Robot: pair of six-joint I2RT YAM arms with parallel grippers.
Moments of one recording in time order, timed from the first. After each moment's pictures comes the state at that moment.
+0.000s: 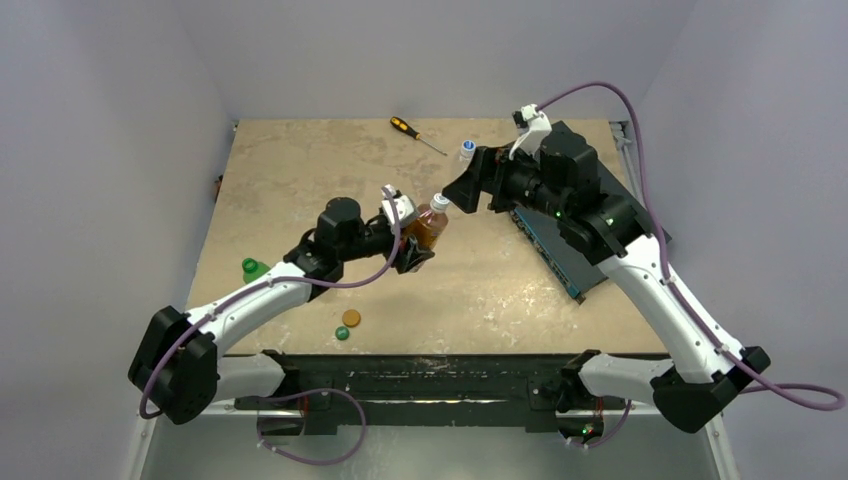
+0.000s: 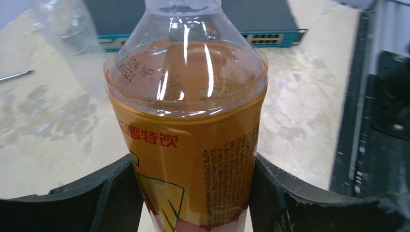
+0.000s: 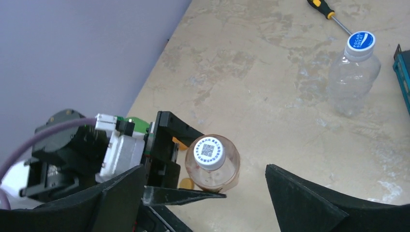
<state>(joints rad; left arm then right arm) -0.63 1.24 0.74 0.24 0.42 0.12 0.61 1.21 1.47 -0.60 -0.11 0.53</state>
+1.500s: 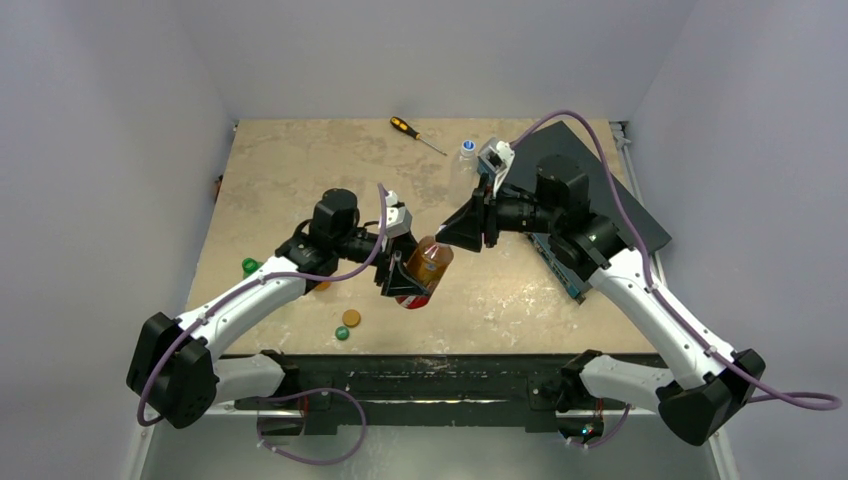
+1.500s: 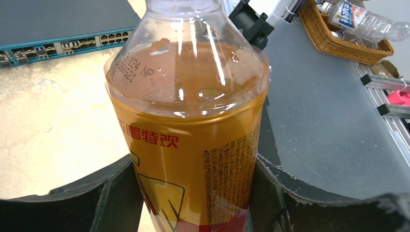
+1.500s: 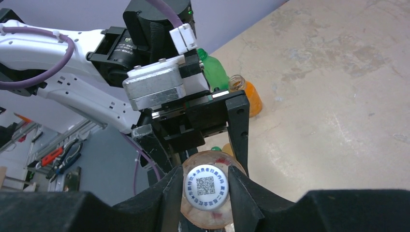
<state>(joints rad) -0.58 1.22 0.82 0.01 1.09 0.05 0.57 1.12 1.19 -0.32 -0.73 0.30</state>
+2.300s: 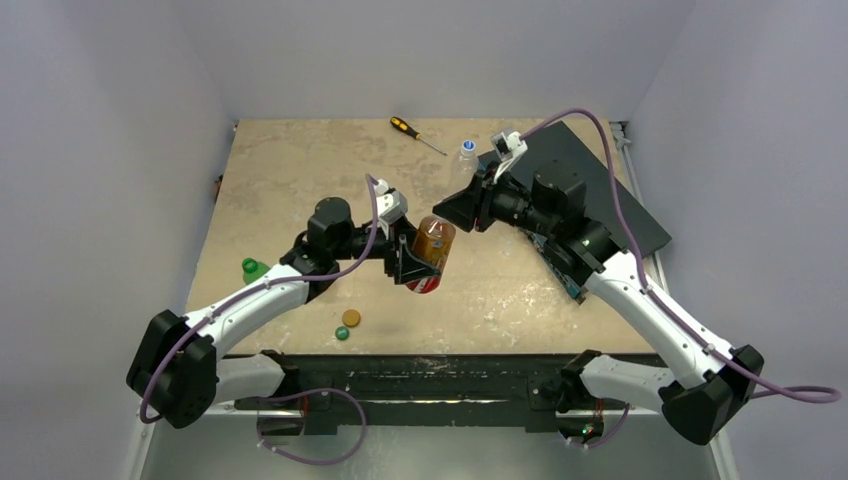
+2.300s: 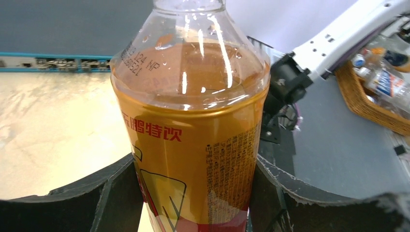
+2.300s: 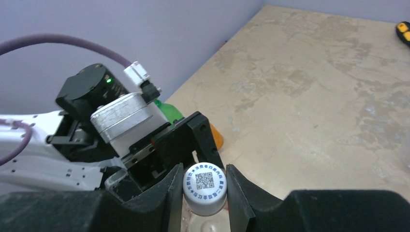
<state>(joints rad) -0.58 1.22 0.72 0.38 0.89 -0.26 0.61 1.11 1.13 -0.17 -0.44 0.42</state>
